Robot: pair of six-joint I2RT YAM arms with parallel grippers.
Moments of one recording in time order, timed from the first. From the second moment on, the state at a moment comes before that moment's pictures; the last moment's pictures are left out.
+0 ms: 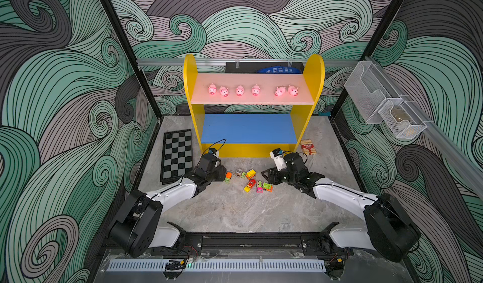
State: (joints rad) left arm -0.48 1.34 0.58 0.01 0.03 -0.43; right arm 0.54 1.33 0.62 -0.03 -0.22 0.30
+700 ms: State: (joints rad) left arm -0.64 1.50 0.61 -0.03 -0.14 -0.36; right arm 0.54 1.27 0.54 0.00 -0.16 0.33
